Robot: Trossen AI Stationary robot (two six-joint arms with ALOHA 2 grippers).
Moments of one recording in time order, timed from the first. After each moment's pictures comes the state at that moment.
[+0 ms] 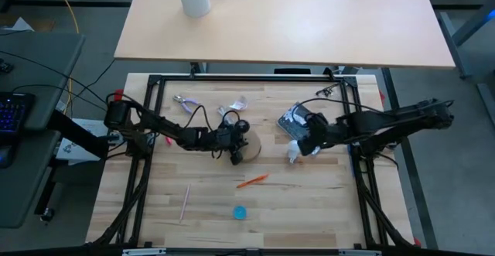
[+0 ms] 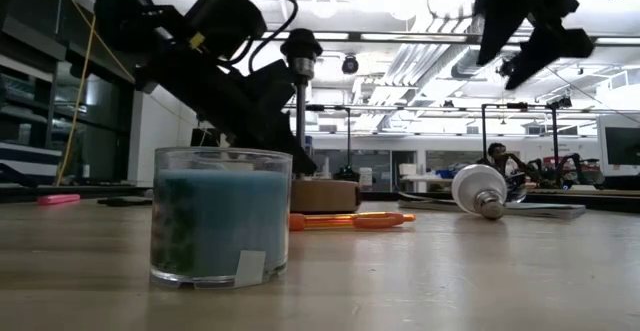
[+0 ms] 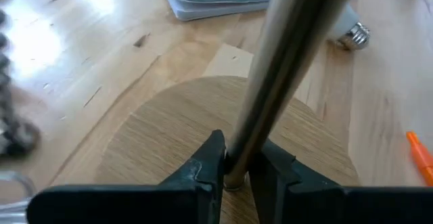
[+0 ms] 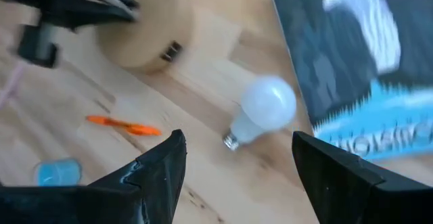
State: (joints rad) left arm -0.03 1.74 0.69 0.45 -0.29 -0.33; right arm 0.18 1.15 0.97 -0.93 0.23 1.22
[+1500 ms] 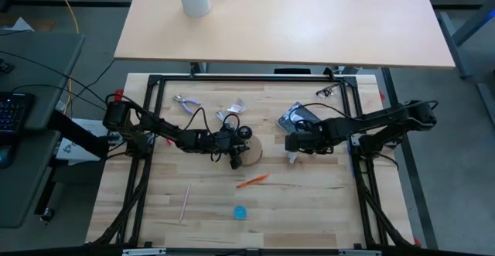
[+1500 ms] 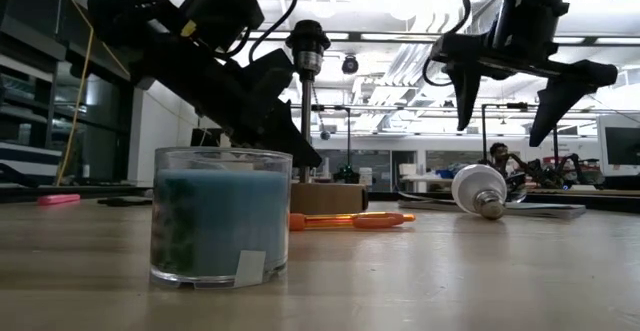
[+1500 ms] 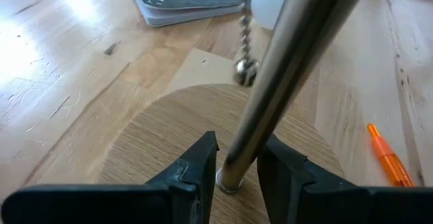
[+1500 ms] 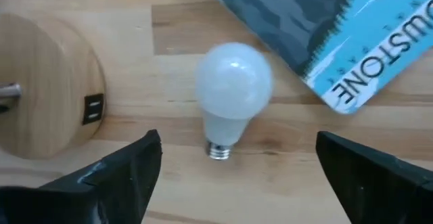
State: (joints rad) left arm -0.06 1.74 0.69 0.47 -0.27 -0.30; right arm 0.13 1.40 0.97 -0.91 0.15 1.70
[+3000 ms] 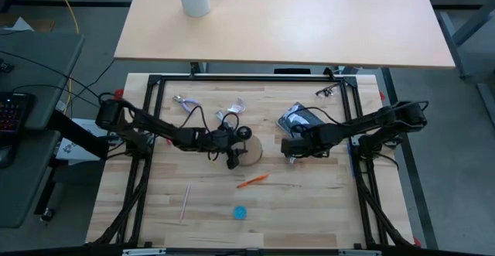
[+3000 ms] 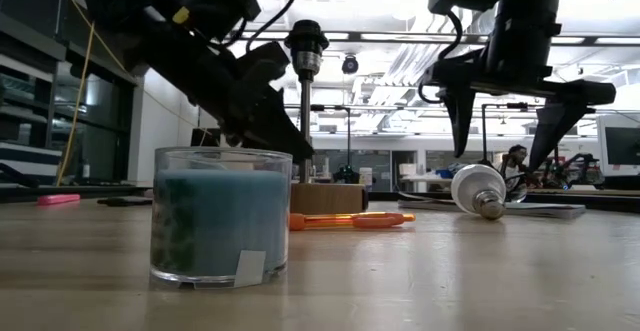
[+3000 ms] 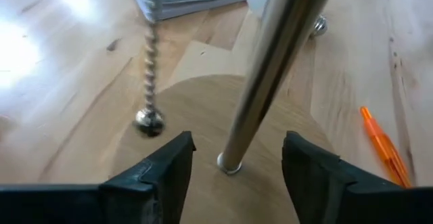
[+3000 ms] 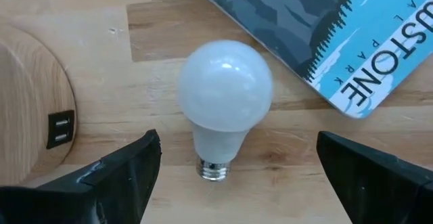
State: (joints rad) left arm -0.06 1.66 0.69 0.34 -0.25 -0.27; right arm 0.15 1.52 0.97 -0.88 0.20 1.77
